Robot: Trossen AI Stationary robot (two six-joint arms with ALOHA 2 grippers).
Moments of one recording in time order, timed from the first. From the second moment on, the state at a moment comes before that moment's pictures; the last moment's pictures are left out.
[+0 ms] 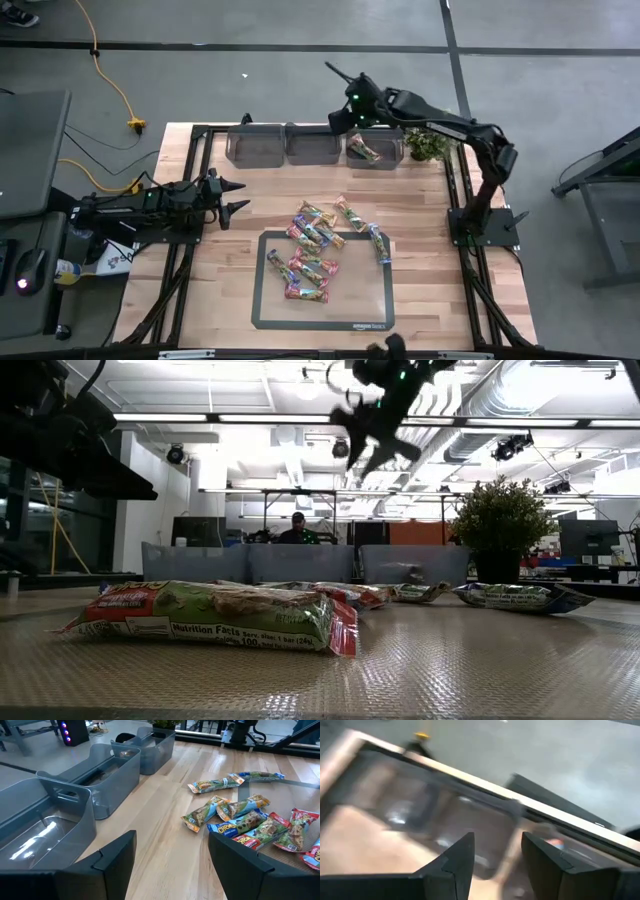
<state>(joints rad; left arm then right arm) 0.03 0.02 0.15 -0.42 -0.32 -0.11 -0.53 1.76 1.69 -0.72 0.15 0.56</state>
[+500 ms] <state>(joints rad) 0.03 0.02 0.15 -0.42 -0.32 -0.11 -0.28 1.66 1.69 -0.61 -0.26 0.69</state>
